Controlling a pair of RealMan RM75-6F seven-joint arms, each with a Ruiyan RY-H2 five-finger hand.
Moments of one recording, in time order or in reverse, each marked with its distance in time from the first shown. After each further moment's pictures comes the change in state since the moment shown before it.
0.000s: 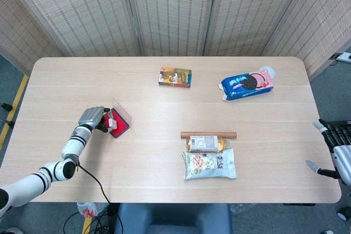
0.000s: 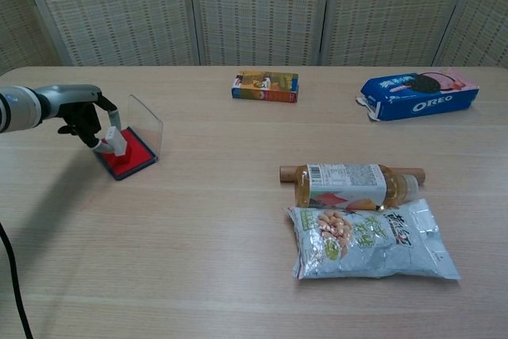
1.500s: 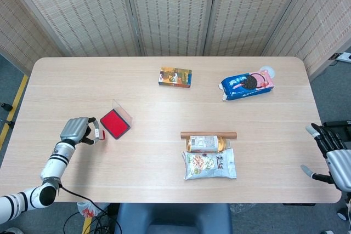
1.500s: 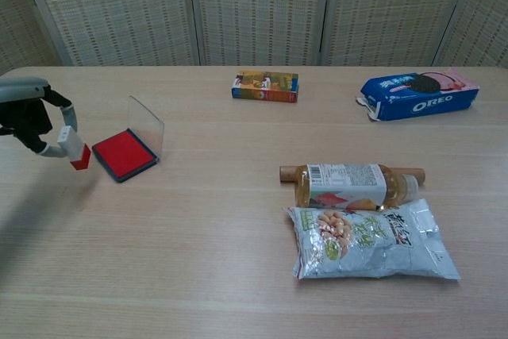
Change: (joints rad) left arm 0.145 0.235 0.073 -0.454 -0.010 0.300 0.137; right arm -0.014 -0.003 -0.020 -0.028 -0.055 0.039 -0.051
